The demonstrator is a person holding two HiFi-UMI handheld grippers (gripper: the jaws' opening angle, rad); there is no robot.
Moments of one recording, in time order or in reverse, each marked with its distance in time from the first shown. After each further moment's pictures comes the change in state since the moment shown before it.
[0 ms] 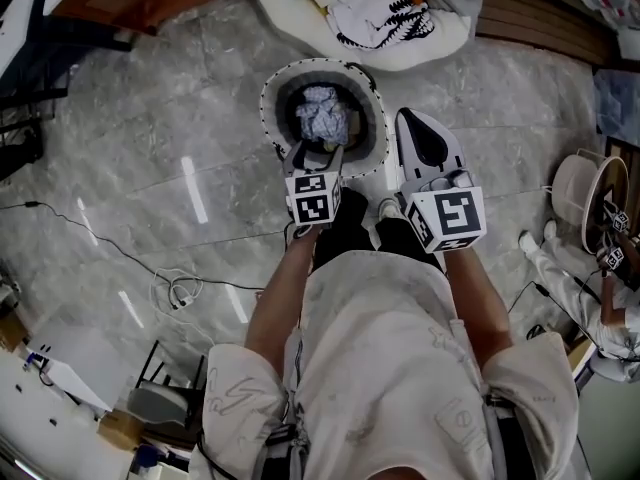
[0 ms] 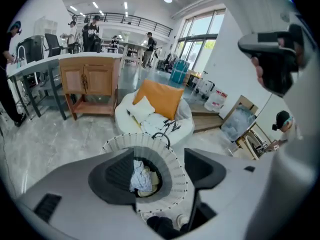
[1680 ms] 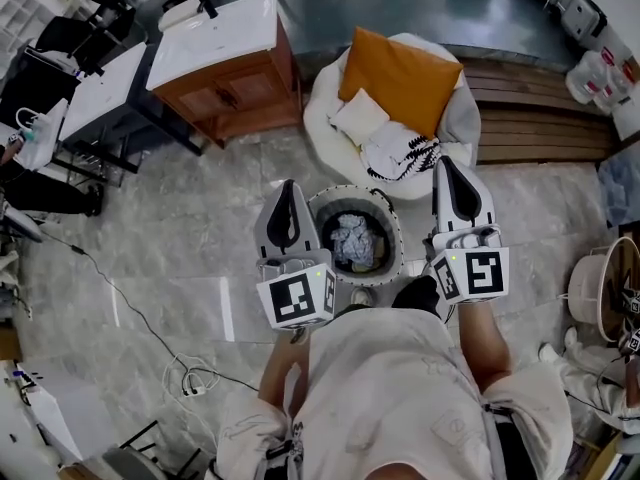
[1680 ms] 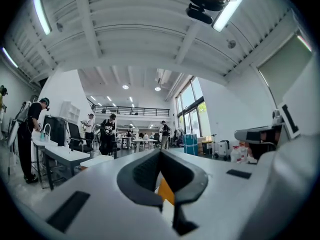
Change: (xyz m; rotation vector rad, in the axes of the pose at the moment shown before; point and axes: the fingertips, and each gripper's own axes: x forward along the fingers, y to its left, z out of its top) left arm -0.330 -0.065 0.273 0.219 -0.970 0.252; right arm -0.125 -0.025 0.193 -0.102 -0.531 -0.080
